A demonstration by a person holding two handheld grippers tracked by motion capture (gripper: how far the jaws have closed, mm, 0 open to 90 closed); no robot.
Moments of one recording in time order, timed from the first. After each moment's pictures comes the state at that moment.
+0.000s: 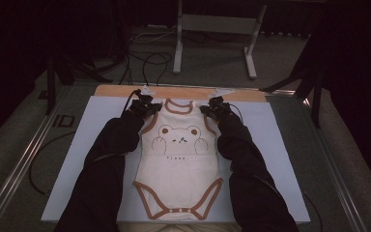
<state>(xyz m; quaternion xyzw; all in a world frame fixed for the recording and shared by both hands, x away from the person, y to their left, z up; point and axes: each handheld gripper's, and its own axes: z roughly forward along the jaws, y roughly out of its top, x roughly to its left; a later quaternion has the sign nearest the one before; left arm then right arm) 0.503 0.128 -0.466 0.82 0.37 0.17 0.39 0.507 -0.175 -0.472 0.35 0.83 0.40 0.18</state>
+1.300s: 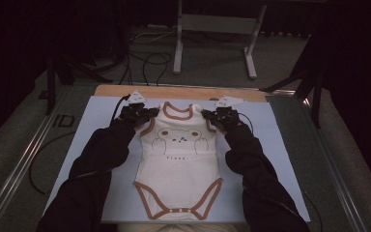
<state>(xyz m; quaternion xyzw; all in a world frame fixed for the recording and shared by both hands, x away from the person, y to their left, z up) 0.435 0.146 -0.431 0.81 0.34 0.17 0.46 0.435 -0.184 -0.433 0.30 0.81 0.46 0.20</state>
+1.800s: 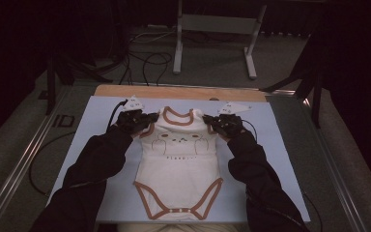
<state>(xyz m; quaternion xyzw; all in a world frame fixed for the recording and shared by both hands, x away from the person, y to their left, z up) 0.405 0.146 -0.422 0.81 0.32 0.16 0.47 0.407 -0.190 -0.429 0.29 0.80 0.48 0.20</state>
